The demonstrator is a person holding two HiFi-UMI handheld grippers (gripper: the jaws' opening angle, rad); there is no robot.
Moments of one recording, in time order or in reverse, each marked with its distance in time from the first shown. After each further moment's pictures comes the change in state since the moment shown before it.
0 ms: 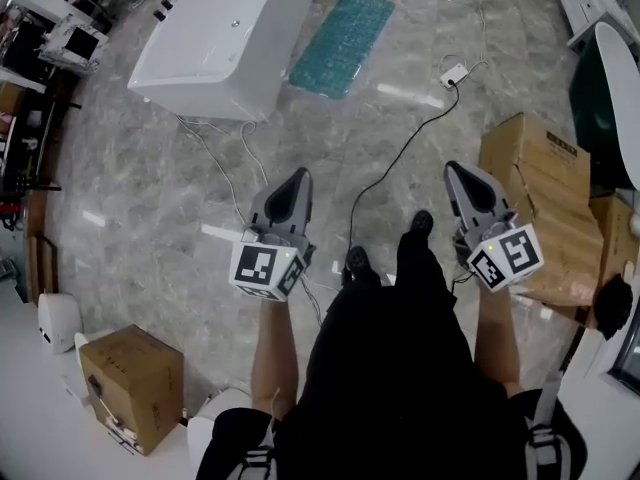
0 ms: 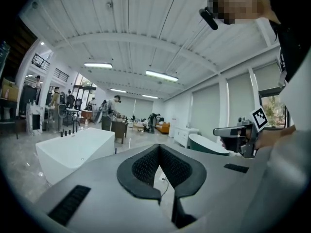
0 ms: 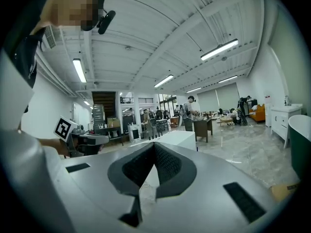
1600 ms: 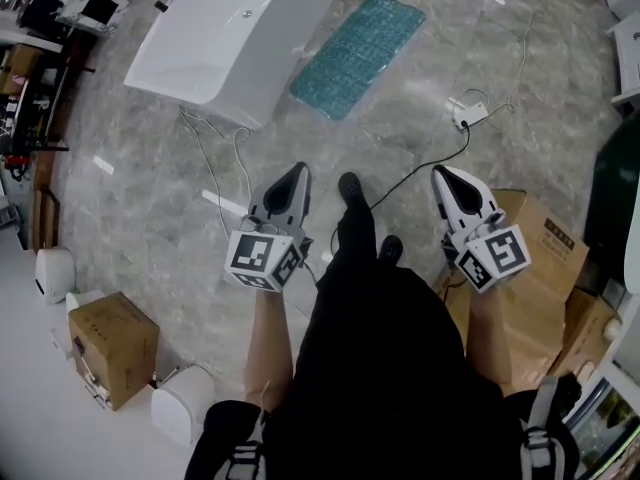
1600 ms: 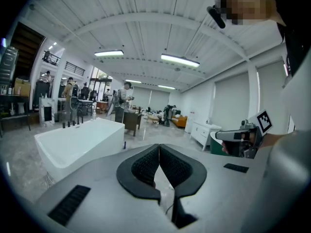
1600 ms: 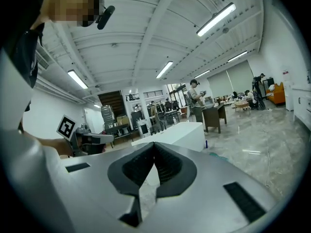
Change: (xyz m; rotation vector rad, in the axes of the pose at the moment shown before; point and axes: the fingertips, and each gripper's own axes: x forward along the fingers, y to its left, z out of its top) left arm 0.340 0.035 0.008 -0.090 0.114 0.200; right arm 0.192 -0.310 -0.006 0.099 0.104 0.214
